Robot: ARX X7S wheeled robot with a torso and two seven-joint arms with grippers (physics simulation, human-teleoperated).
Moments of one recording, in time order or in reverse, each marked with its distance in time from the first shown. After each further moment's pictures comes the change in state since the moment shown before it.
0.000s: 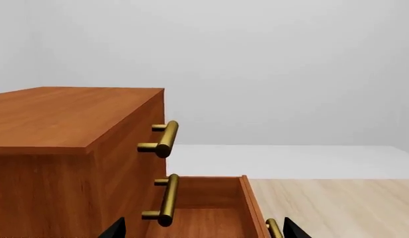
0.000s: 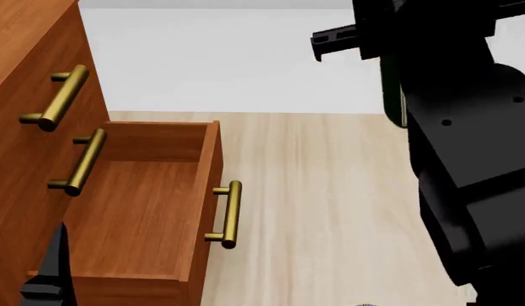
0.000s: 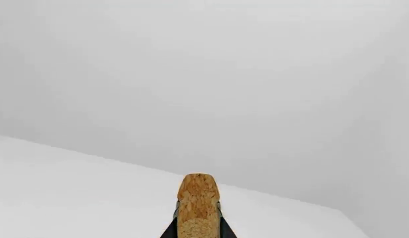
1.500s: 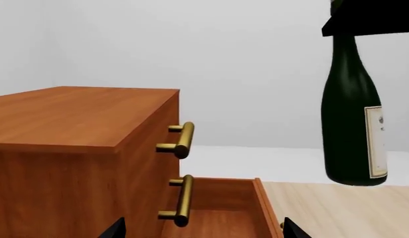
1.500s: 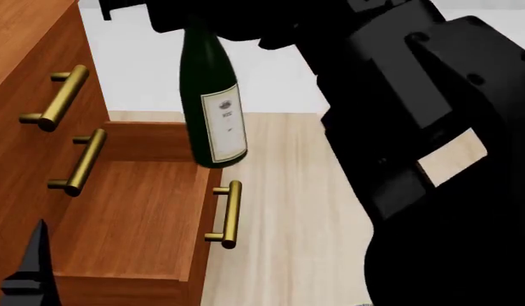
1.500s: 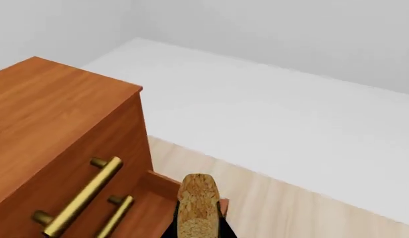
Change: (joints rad) left arm 0.035 -0.039 -0.035 -0.008 -0.012 0.047 -0.012; right arm 0.724 -0.368 -0.927 1.162 1.122 -0.257 0.022
